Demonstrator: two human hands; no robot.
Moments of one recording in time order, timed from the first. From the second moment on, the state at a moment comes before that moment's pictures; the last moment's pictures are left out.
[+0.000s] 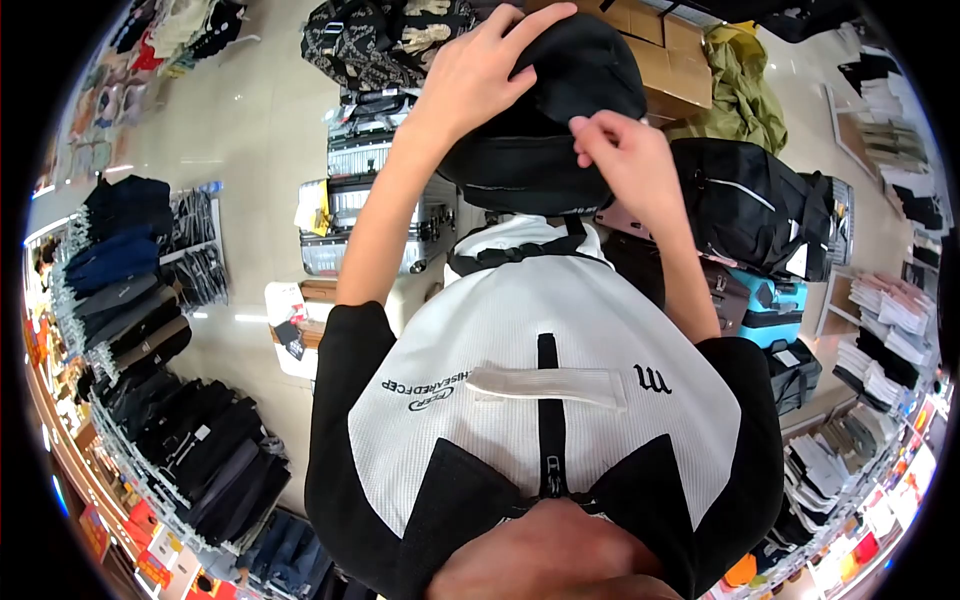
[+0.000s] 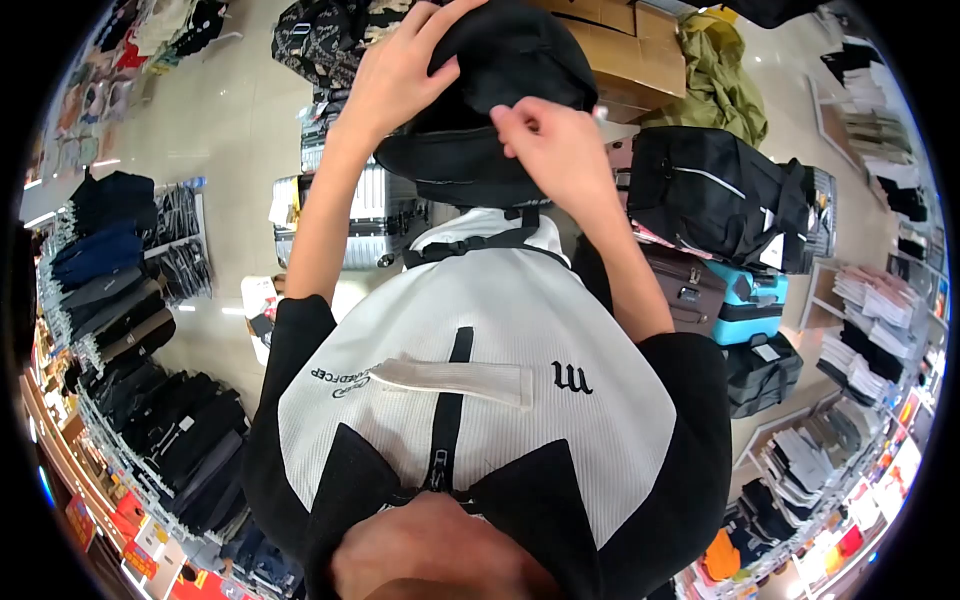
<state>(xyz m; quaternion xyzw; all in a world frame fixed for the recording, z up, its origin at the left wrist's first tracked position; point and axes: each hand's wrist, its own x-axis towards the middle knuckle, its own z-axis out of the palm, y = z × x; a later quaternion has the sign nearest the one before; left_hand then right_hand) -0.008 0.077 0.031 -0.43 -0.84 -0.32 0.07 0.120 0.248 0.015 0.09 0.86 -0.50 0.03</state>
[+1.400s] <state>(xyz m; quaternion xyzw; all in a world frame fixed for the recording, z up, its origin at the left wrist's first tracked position) 0.028 -0.045 -0.214 0.22 -0.55 -0.81 -0.02 0.091 0.248 0.036 -0.08 0.80 -0.59 -0.06</state>
